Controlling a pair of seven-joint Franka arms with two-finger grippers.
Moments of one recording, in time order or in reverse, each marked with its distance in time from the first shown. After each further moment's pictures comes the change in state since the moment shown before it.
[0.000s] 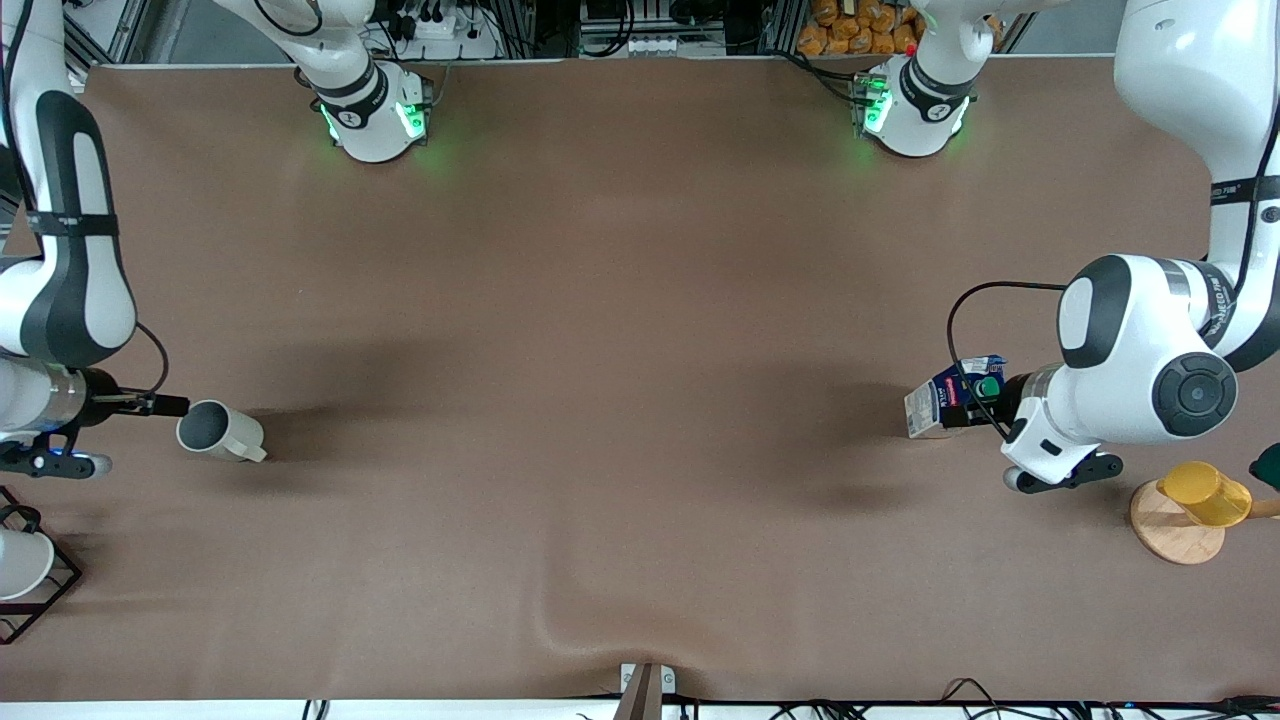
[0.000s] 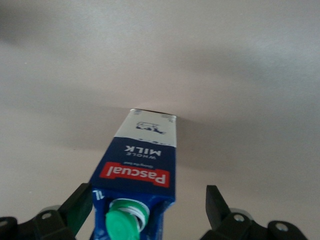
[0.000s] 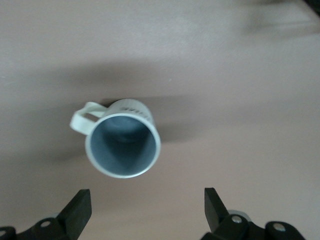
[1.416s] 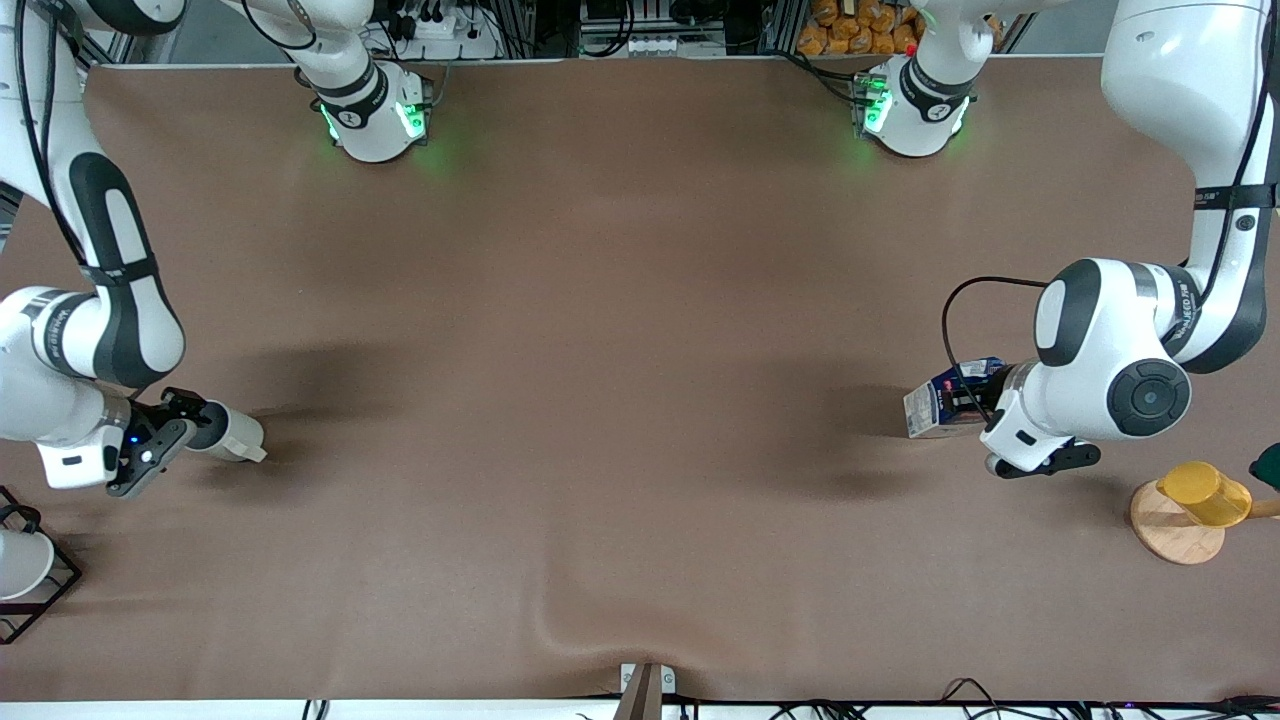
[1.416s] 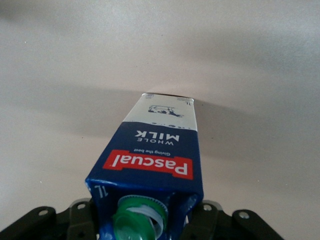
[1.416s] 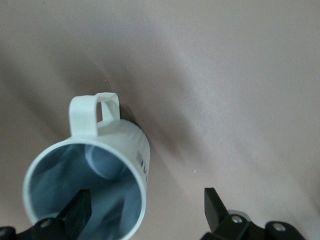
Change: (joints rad) left arm -0.015 -0.005 0.012 -0.073 0.026 0.003 -0.001; right arm -0.051 0.128 0.045 -0.101 0.010 0.381 -1.047
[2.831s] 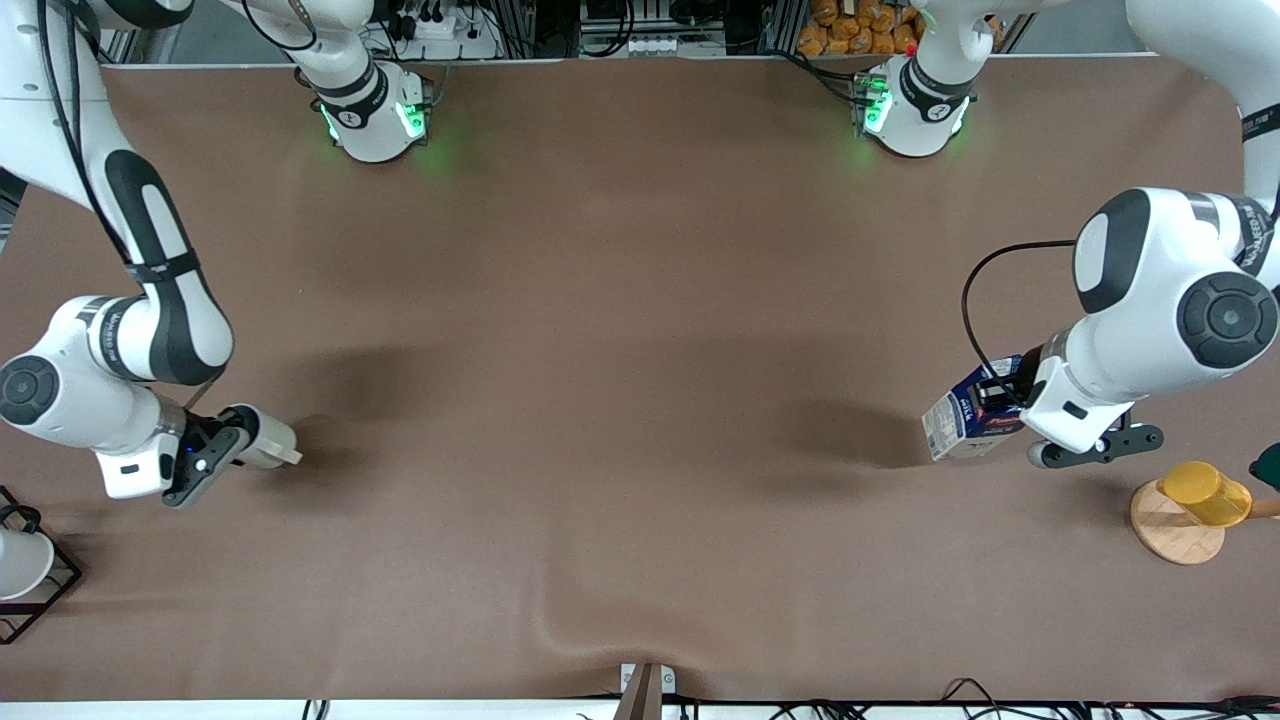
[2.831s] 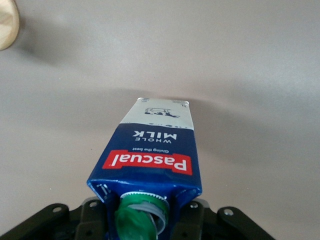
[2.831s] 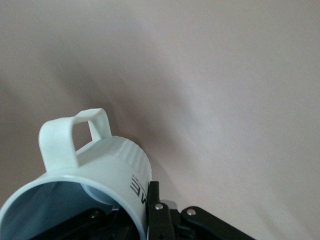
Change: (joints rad) left arm -0.005 -0.141 -0.019 0.036 0.001 0.013 -0.037; right arm 0.012 -0.032 0.150 -0.025 0.002 -0.005 0.220
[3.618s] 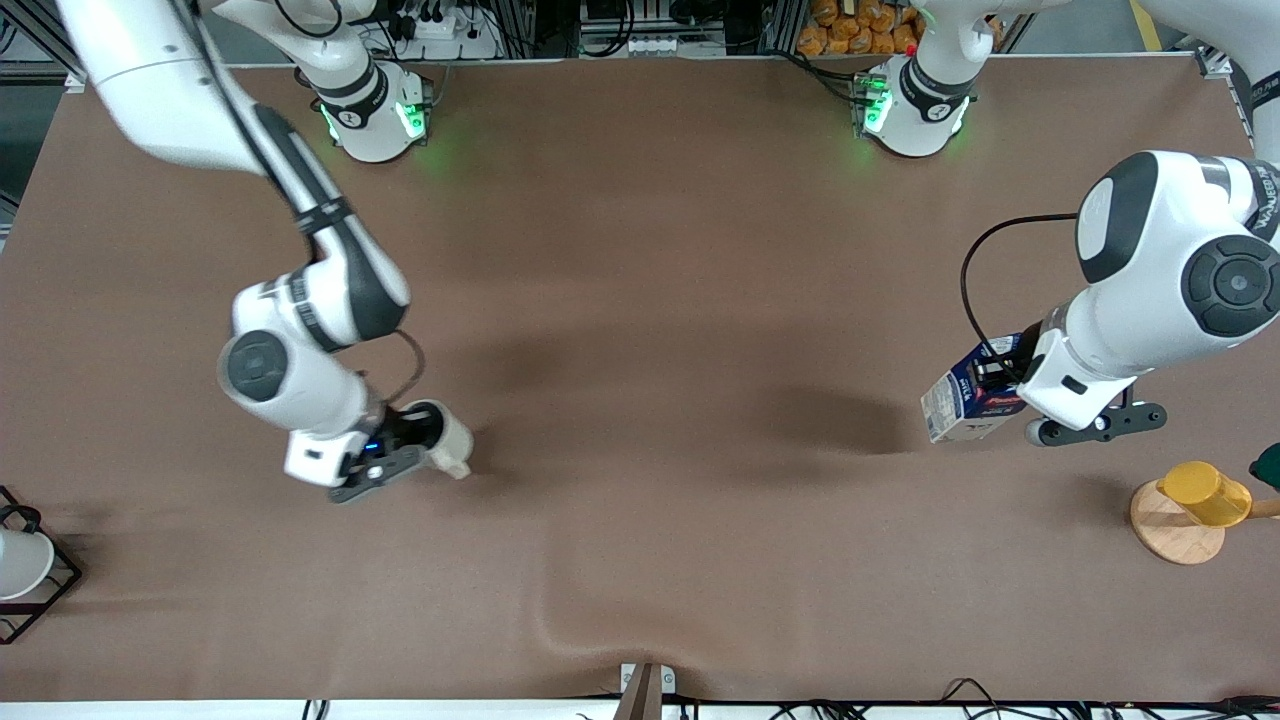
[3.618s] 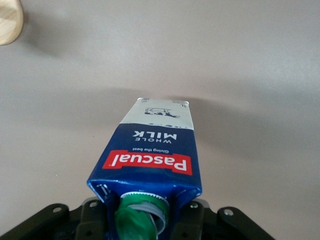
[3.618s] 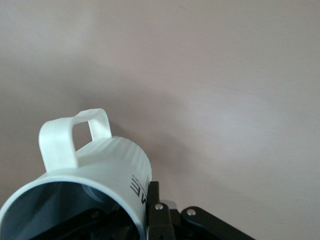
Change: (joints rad) left arm -0.008 -0.045 -0.027 0.000 0.000 -0.070 -0.001; right arm 0.344 -0.016 0.106 0.044 -0.003 -0.014 0.912
